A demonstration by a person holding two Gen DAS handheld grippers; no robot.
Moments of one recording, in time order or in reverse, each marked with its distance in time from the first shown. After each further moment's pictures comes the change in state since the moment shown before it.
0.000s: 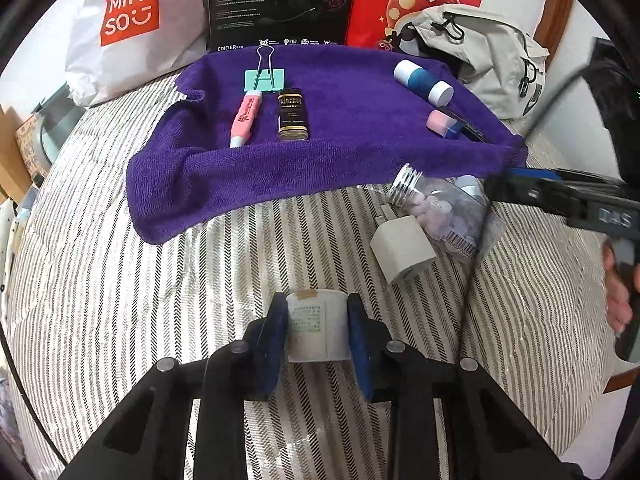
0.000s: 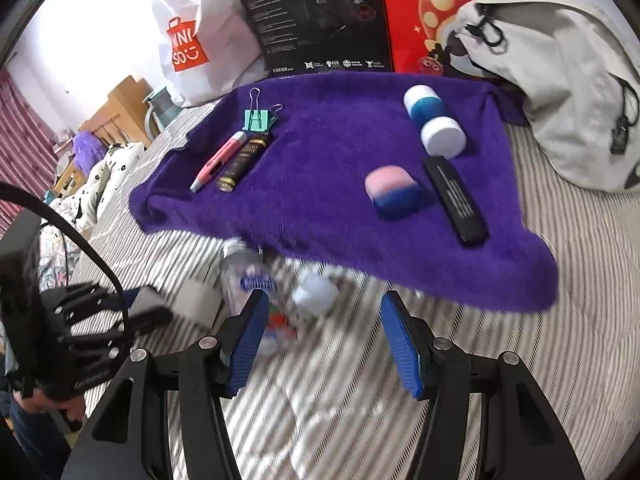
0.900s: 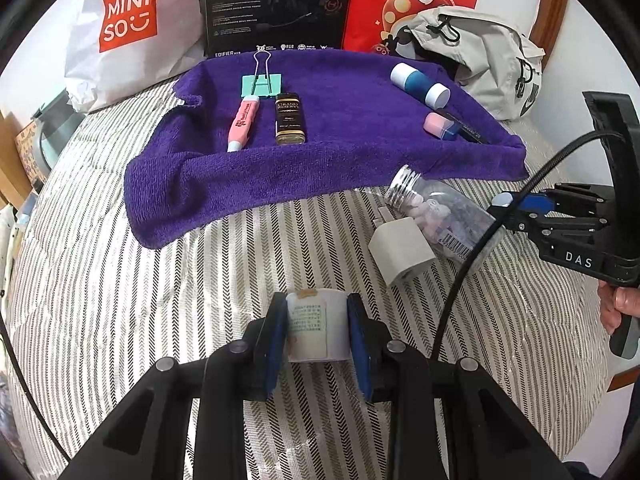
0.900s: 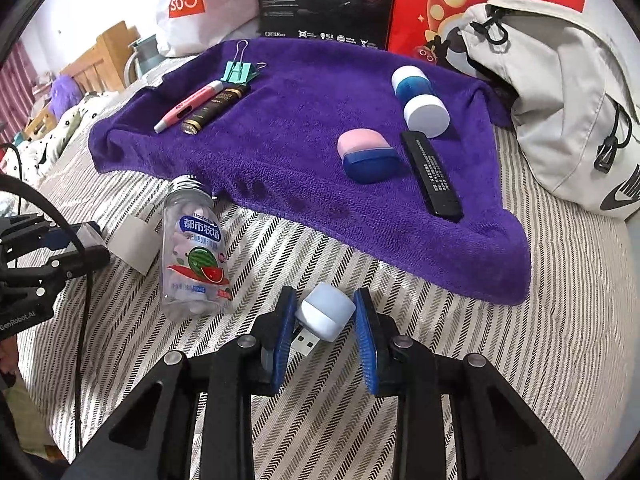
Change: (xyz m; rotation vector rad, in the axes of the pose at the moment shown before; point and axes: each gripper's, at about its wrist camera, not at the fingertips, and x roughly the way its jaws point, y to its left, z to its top) left arm -0.001 -0.003 0.000 0.007 -0.025 -0.002; right arm 0.014 -0.002 -0.027 -0.149 0.046 -0.174
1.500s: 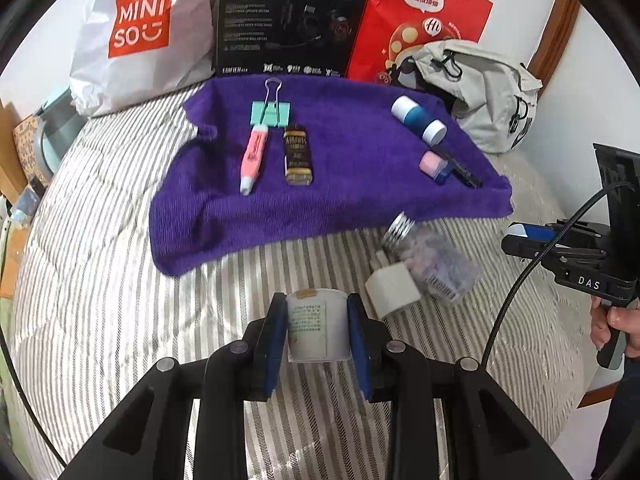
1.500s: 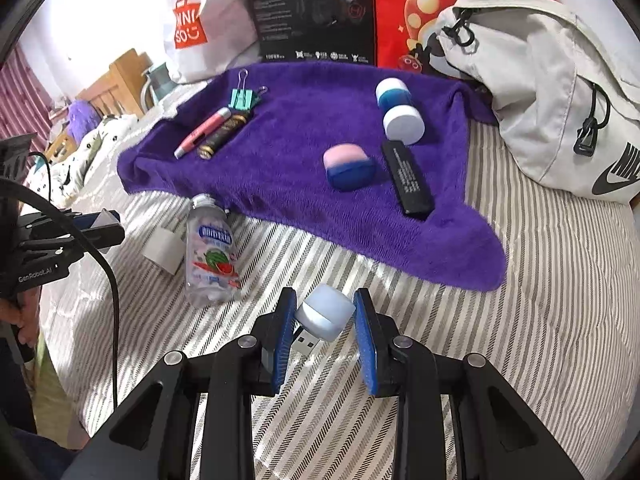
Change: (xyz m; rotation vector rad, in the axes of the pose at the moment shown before) left arm -0.024 0.016 0.023 -0.044 -0.029 -0.060; right arm -0.035 -0.031 -0.005 0.054 -0.036 0.108
